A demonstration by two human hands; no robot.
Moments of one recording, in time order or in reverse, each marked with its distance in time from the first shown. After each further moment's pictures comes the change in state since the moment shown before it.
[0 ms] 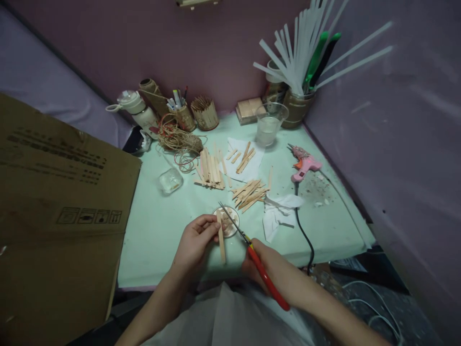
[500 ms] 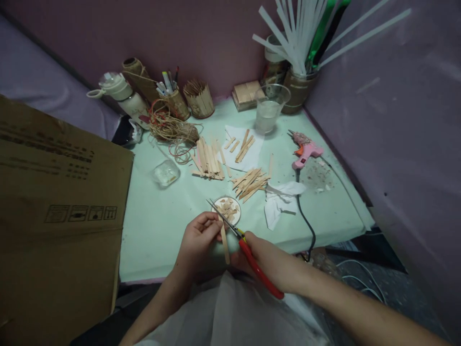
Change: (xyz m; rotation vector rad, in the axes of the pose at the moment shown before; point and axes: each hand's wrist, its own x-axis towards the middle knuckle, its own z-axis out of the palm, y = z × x) left_hand -0.008 -0.014 -0.010 0.090 -0.050 -0.014; right_hand 0.008 -0.011 0.016 -0.027 -0.100 0.072
